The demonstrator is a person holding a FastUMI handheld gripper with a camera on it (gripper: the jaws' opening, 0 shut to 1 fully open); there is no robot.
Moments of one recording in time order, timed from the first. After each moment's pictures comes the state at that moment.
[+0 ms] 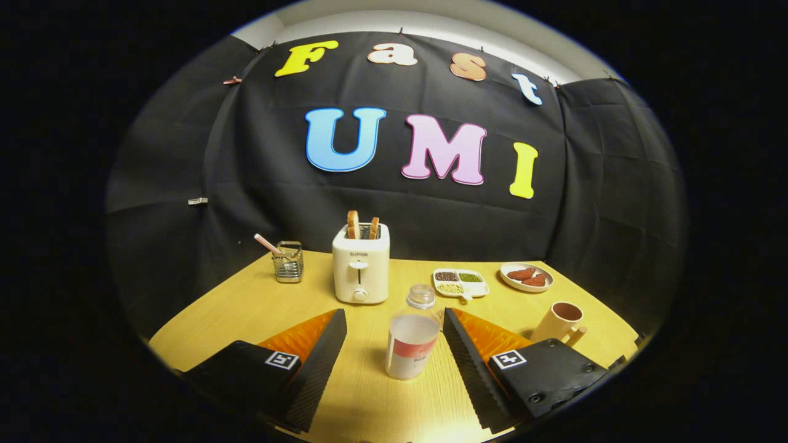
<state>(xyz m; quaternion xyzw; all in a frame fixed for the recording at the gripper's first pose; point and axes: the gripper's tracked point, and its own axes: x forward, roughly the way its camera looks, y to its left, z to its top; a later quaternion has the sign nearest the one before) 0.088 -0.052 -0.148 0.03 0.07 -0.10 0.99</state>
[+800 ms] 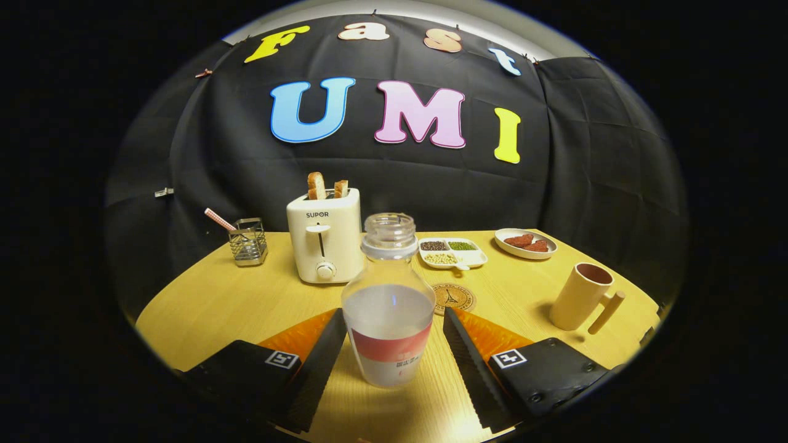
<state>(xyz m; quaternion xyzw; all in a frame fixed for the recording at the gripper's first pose) 0.149 -0.080 -0.230 0.05 0.10 -0.14 0.98</state>
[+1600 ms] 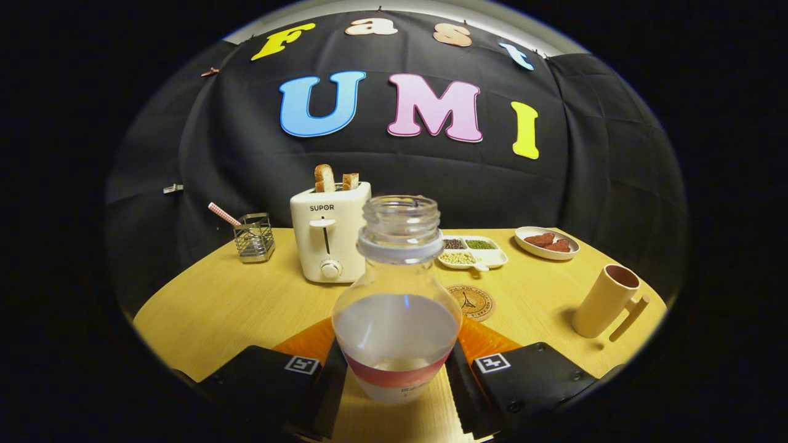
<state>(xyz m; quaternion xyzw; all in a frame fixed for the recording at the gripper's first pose) 0.164 -0.078 -0.234 0.06 0.11 -0.09 0.99</state>
